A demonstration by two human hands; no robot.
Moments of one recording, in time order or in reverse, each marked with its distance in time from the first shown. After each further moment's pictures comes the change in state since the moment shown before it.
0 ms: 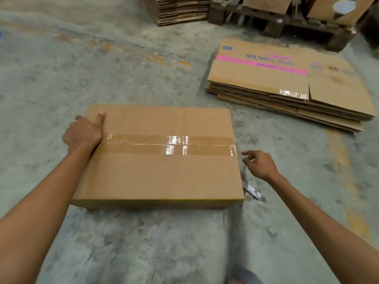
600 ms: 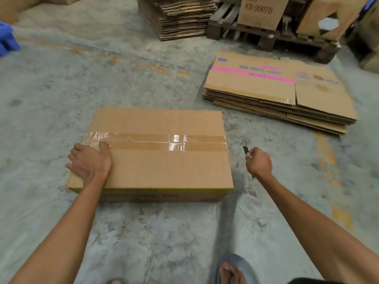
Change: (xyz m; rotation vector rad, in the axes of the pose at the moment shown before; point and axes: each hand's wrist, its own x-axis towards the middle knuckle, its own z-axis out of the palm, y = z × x) left_hand -0.101 -0.041 0.001 -0.048 0.240 -0.107; right_hand -0.013 0.012 0.003 0.042 0.248 0.196
